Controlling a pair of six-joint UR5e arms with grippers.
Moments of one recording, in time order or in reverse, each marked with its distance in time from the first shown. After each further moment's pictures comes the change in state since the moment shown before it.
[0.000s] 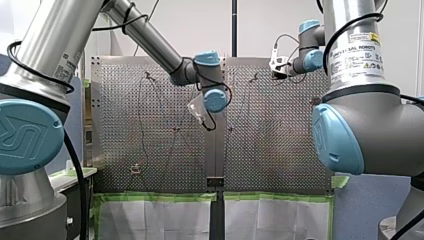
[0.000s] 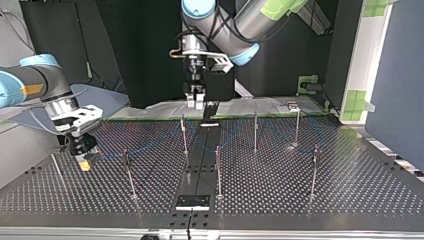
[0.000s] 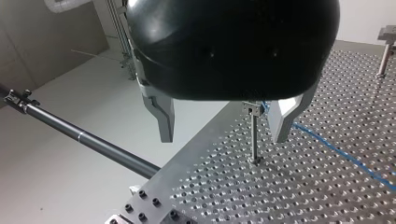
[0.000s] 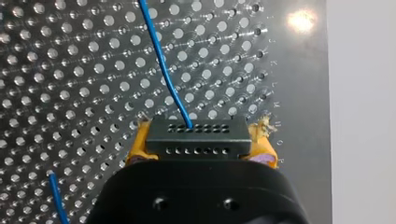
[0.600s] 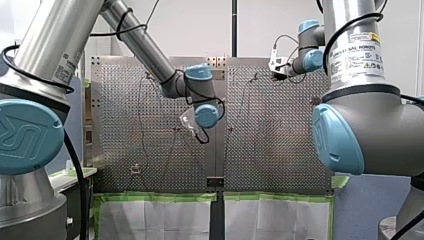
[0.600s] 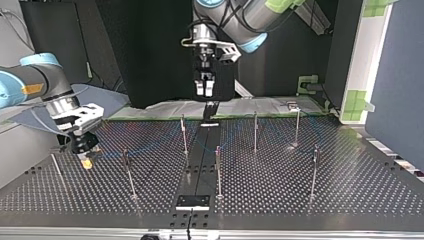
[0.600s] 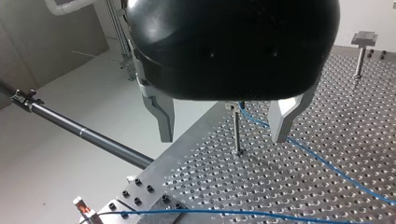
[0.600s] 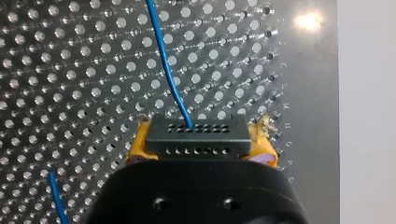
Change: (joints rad) left arm 0.000 0.000 -0.161 0.161 0.001 0.000; right arm 0.002 -0.001 0.002 0.023 0.004 -0.010
